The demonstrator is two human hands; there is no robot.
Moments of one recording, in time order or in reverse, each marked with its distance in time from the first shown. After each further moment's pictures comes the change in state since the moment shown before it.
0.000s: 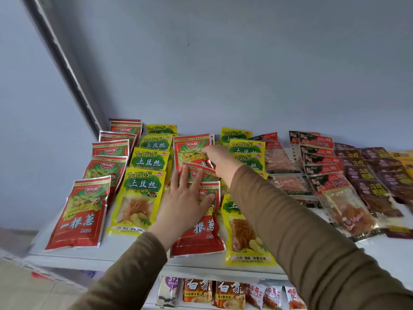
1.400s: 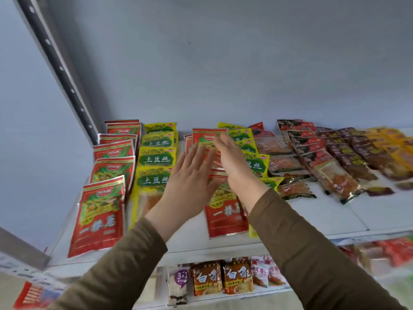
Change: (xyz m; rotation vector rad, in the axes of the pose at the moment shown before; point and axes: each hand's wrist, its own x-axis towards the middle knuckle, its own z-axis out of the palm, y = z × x) left_hand -0.023 -0.024 -0.073 0.140 0.138 0.436; right_hand -0.084 0.035 0.025 0.111 0.204 -0.414
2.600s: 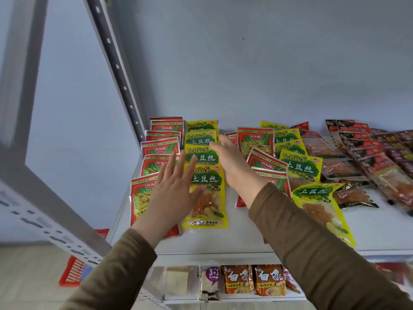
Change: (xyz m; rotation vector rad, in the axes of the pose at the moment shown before) left_hand -0.065 -0.136 0.007 0.028 -0.049 -0.223; right_hand 0.020 0.006 0.120 -0.039 -0.142 0.086
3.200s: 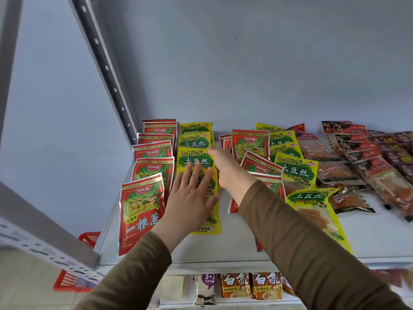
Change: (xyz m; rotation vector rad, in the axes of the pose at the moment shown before) left_hand 0.016 0.042 0.034 0.020 -0.104 0.049; right_hand 0.029 0.013 -0.001 0.183 -0.020 0.354
